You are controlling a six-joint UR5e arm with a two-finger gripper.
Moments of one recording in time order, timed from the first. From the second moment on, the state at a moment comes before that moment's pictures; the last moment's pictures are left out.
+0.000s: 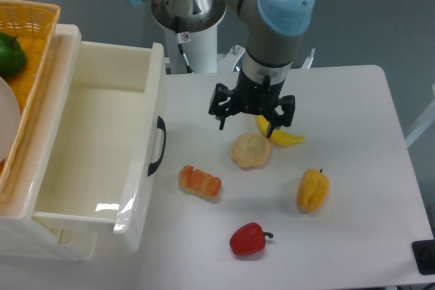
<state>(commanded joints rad) 2.58 -1.76 -1.51 -1.37 1.37 0.65</state>
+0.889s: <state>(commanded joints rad) 2.57 -1.75 -1.62 -1.28 1.38 0.61</state>
